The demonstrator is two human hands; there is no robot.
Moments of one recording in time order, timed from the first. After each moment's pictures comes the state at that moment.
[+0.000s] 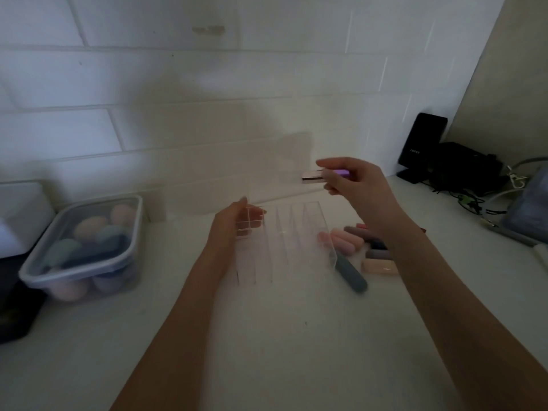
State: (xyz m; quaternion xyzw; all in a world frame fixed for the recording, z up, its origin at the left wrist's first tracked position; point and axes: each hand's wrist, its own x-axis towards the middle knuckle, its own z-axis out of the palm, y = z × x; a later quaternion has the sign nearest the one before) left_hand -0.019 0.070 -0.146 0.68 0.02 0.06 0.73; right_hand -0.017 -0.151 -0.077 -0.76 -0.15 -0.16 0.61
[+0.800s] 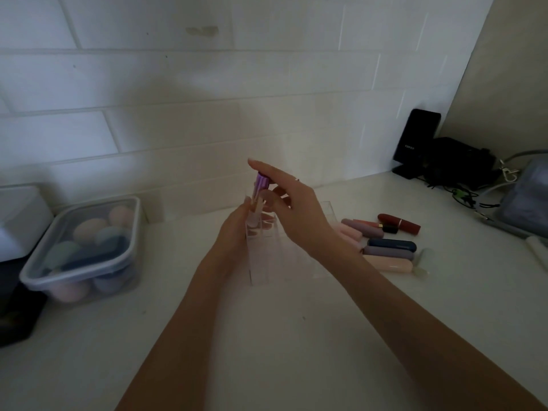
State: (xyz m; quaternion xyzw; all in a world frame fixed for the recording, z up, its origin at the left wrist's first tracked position) left_hand -0.020 0.054 -0.152 0.66 -0.03 0.04 0.75; right_hand -0.046 -0.070 -0.095 -0.79 -0.28 -0.20 0.51
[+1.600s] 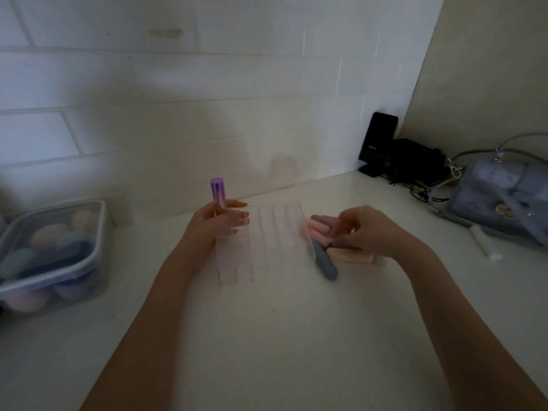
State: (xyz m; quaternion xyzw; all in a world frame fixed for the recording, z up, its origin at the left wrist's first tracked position) left_hand -0.020 0.065 -0.149 0.67 -0.09 0.02 0.73; right_hand -0.065 -0.225 -0.105 -0.96 -0.06 -0.02 0.27
